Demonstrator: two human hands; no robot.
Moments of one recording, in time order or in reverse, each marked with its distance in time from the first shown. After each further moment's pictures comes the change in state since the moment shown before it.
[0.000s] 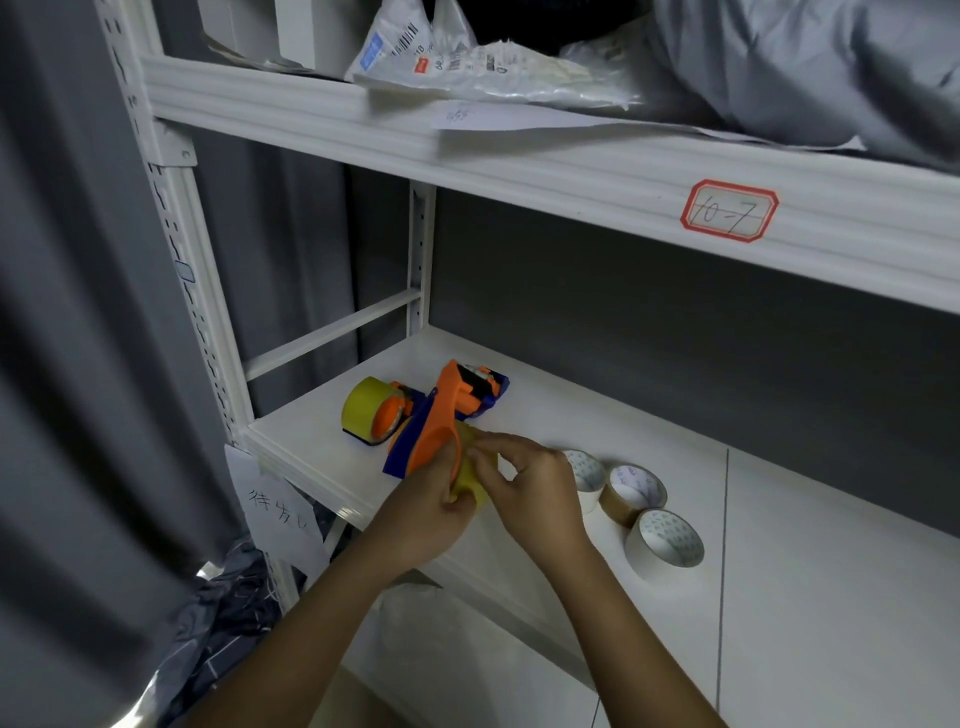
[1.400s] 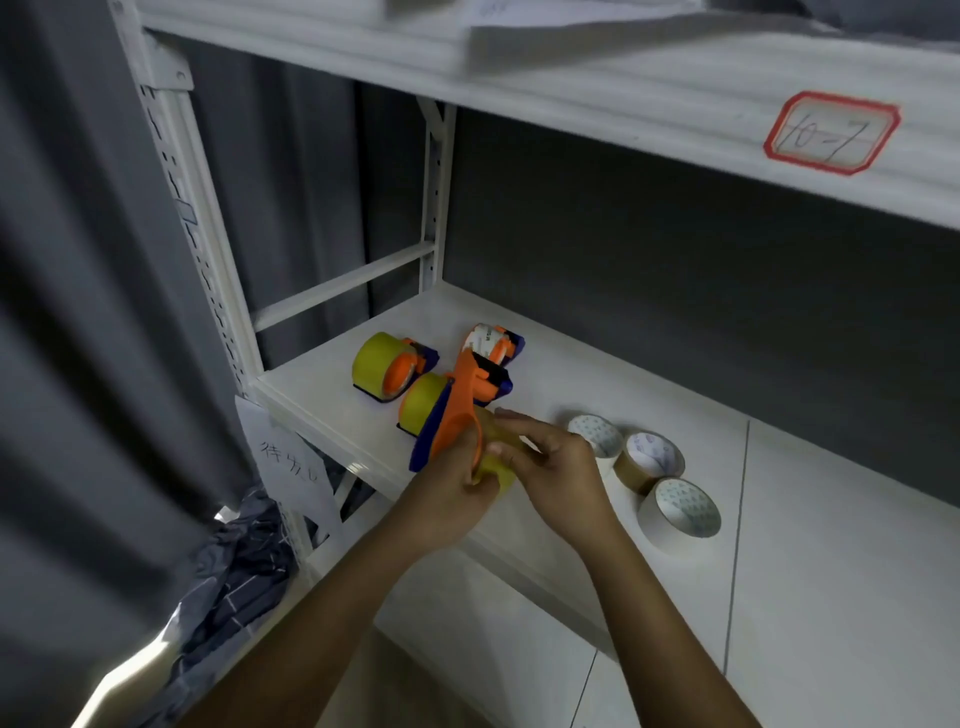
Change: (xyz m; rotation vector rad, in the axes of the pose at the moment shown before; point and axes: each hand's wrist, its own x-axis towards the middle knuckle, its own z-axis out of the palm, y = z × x) left_hand -0.005 -0.009 0.020 -0.029 -0.045 -0.039; right_hand -0.012 0.022 0.001 0.336 -0.199 0.265
